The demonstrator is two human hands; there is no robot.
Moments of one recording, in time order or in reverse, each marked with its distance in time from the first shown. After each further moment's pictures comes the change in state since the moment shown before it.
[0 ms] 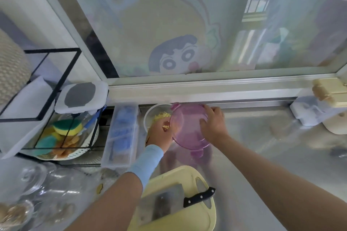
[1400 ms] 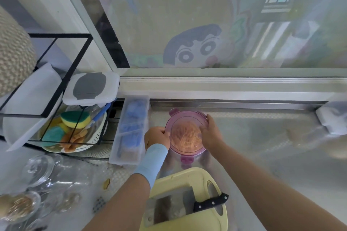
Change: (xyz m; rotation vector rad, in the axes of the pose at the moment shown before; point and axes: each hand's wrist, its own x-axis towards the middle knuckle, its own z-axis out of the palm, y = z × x) left_hand 0.023 -0.040 -0.014 0.250 0.064 -0.362; right_hand 0.012 -0.003 0.081 0.415 -0.165 0.317
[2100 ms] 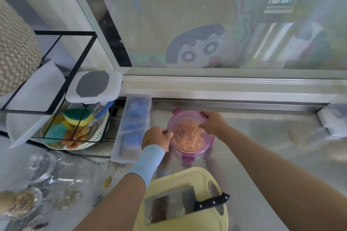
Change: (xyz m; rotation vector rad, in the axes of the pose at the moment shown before) left_hand 0.000 -0.009 -0.008 0.152 -0.048 0.054; right_hand 0.019 -0.041 -0.026 -0.484 -0.171 -0.124
